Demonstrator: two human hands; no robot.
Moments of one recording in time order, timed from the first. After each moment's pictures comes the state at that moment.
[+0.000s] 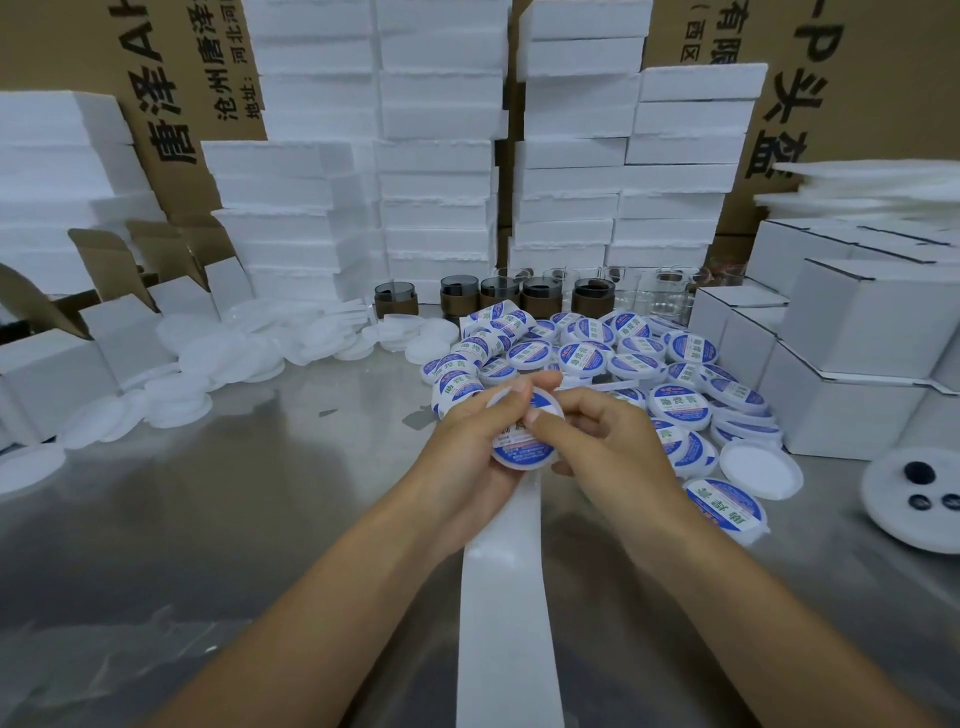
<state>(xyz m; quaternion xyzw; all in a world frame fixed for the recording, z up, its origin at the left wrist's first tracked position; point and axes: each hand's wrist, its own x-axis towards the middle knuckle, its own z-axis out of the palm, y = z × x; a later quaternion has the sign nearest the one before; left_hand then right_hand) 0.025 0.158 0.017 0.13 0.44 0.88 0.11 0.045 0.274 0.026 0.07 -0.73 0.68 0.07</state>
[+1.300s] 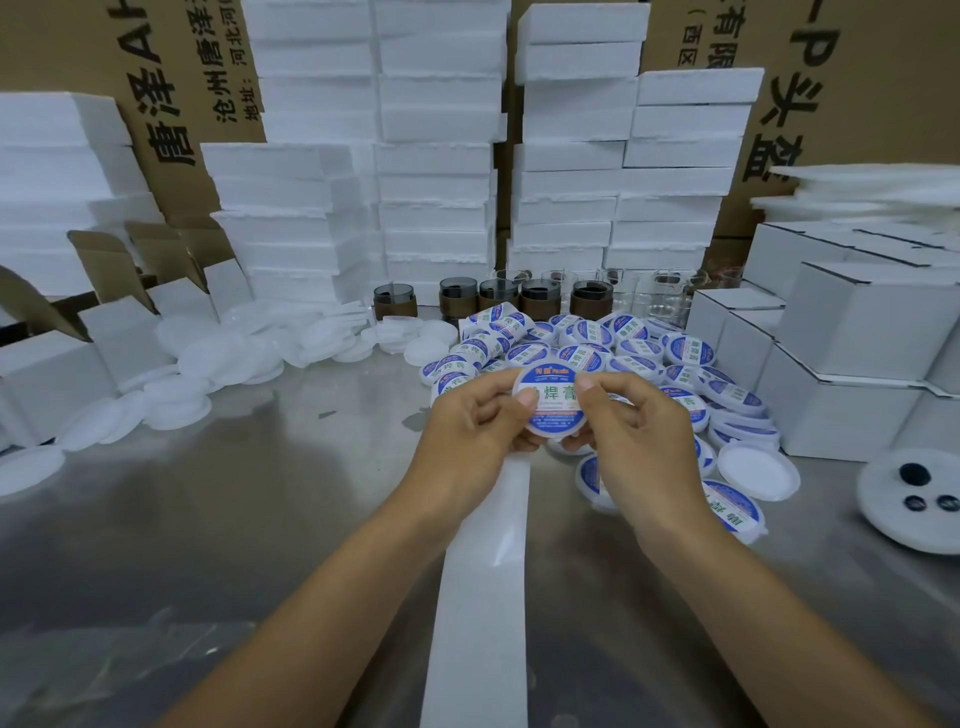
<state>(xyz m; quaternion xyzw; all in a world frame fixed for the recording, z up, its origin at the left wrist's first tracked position) 0.028 0.154 0.016 0.16 0.67 0.72 -0.07 0.037 0.284 0.022 0.04 -0.70 0.69 0.21</state>
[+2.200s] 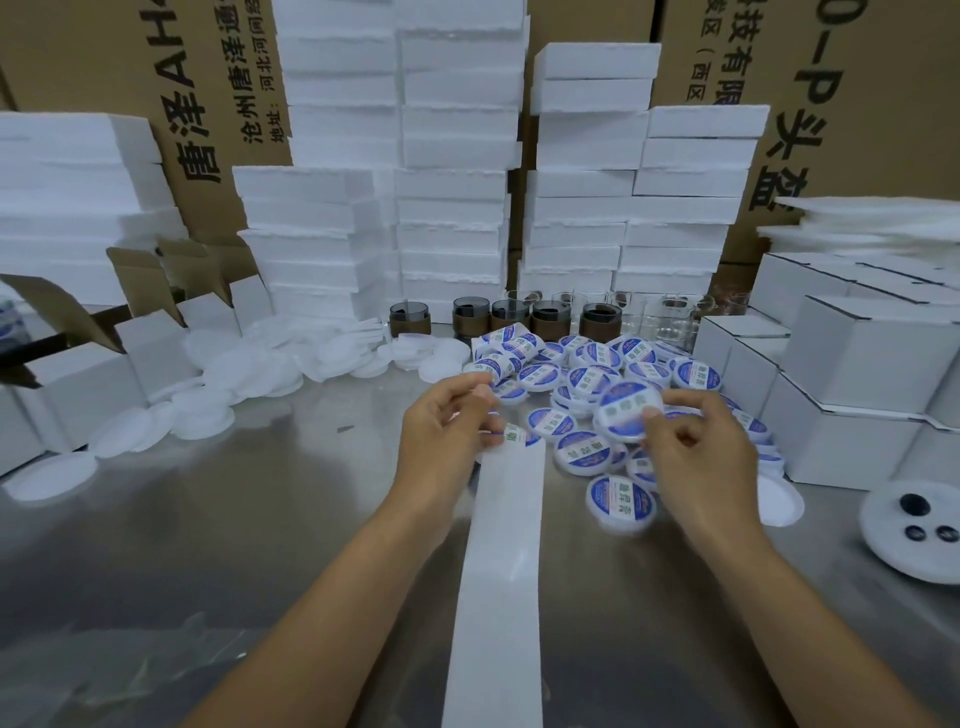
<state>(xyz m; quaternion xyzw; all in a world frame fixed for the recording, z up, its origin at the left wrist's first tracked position) 0.012 0.136 0.017 0.02 0.60 0.78 -0.16 0.018 0.325 0.011 -0.03 -0.78 0.55 0.30</state>
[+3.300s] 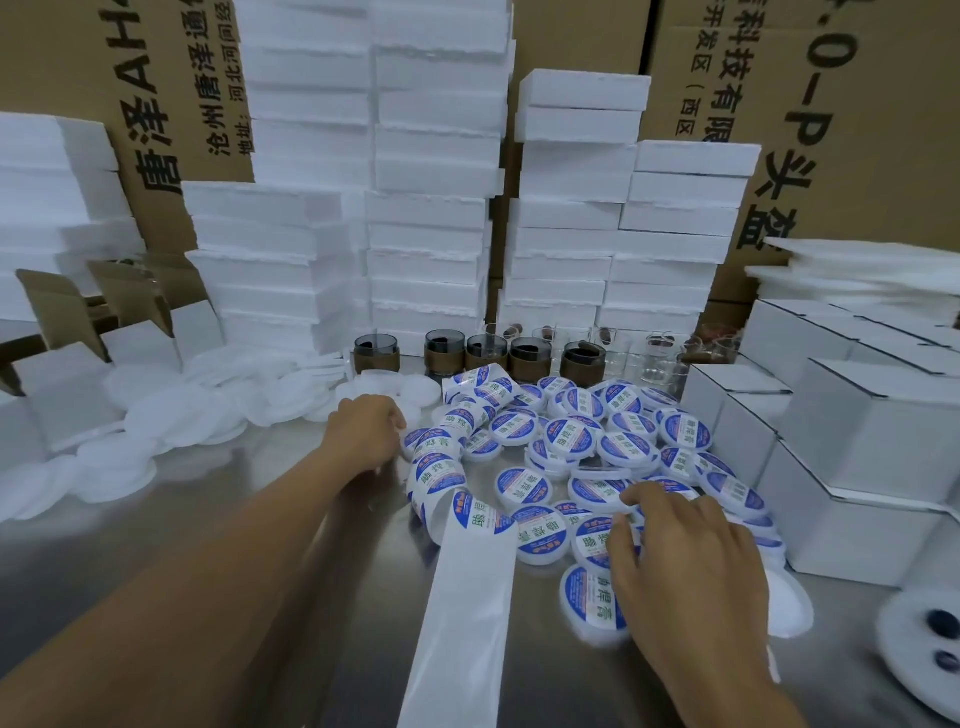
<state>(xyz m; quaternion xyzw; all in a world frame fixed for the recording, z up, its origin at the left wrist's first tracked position) -0.150 0.069 0.001 -0.04 0.97 0.19 -0.12 0.016 0.323 0.007 -0.06 -0.95 0.07 0.30</state>
